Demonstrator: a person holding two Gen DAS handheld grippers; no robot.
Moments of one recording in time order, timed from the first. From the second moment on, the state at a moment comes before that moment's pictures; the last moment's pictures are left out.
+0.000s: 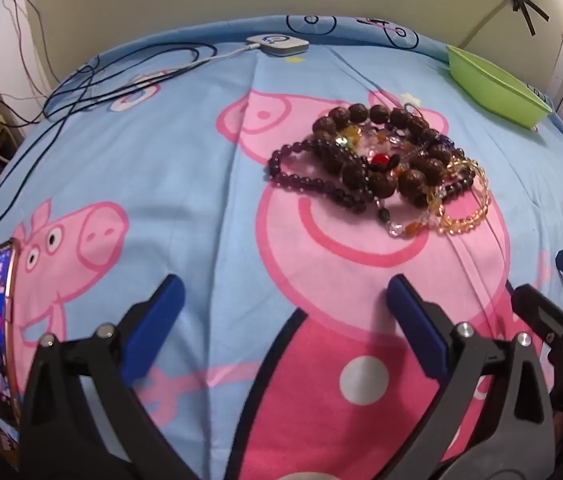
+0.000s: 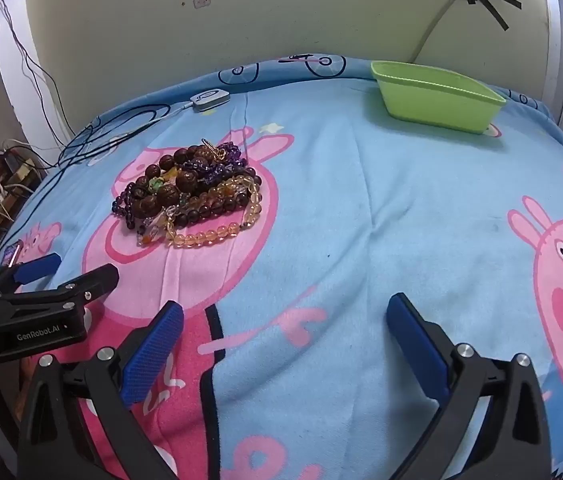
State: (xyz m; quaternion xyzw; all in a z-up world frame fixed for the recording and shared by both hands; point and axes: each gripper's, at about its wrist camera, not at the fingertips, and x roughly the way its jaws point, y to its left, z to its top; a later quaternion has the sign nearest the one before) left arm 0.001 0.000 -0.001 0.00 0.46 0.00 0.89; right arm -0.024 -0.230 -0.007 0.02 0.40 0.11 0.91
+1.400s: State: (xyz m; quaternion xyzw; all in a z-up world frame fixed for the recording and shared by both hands) left arm 0.129 0.000 0.024 -0.03 0.48 -0.13 0.87; right arm 0.063 -0.229 0.020 0.03 0.45 0.30 0.84
